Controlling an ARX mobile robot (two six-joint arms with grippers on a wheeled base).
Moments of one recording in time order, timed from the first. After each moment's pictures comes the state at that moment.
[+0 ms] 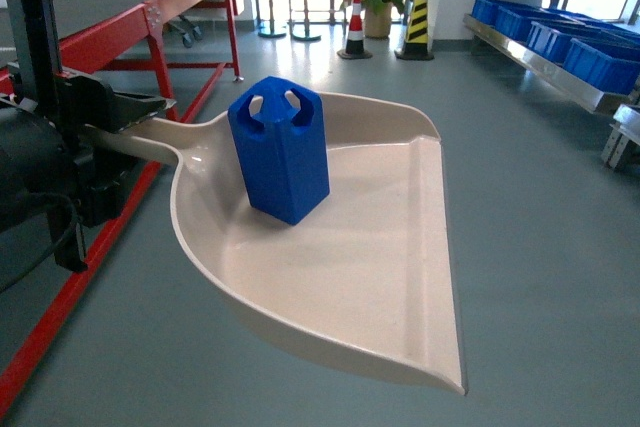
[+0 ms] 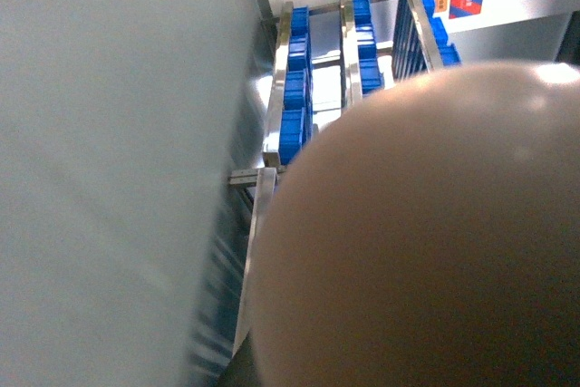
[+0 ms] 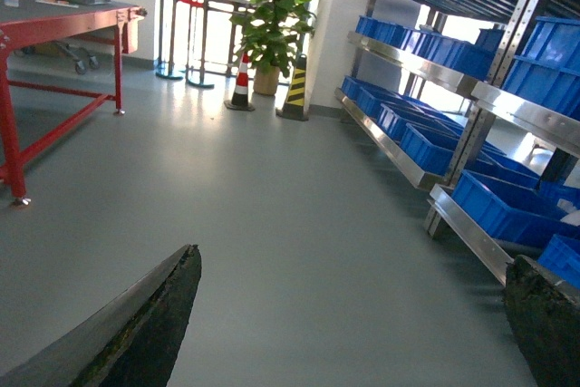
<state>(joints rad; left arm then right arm) -0.19 1.75 0.54 1.12 0.14 -1.38 0.02 1.05 0.26 0.90 0.15 -0.20</state>
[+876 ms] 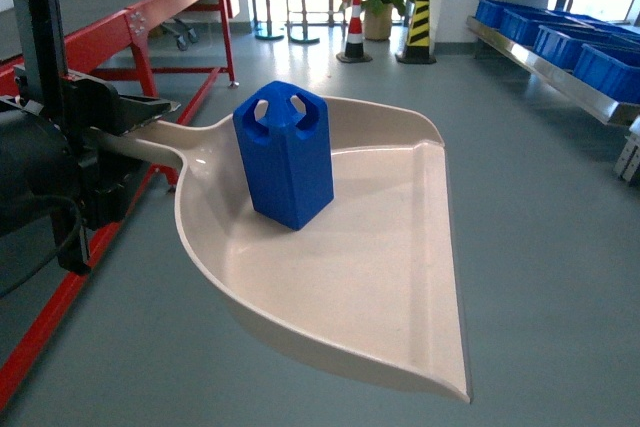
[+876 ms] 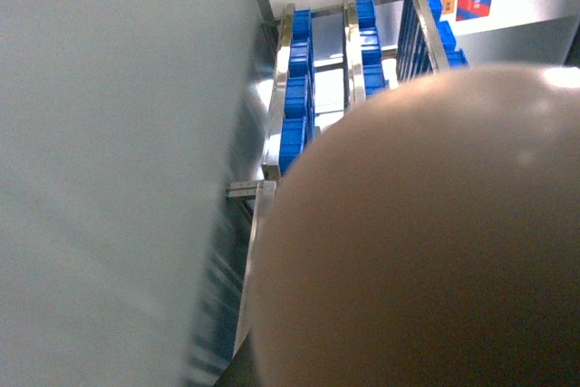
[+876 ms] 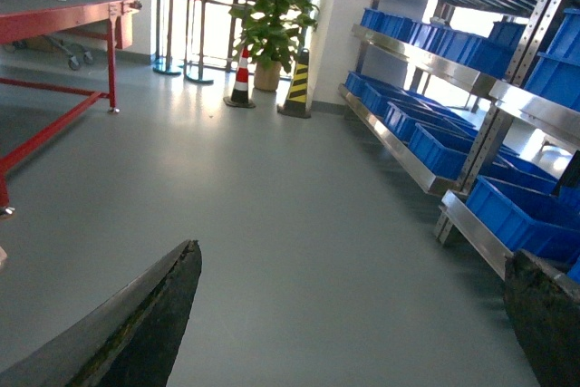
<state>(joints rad) -0.19 1.75 0.54 1.12 0.14 -1.38 0.02 1.05 0.26 0.89 0.15 -0.20</state>
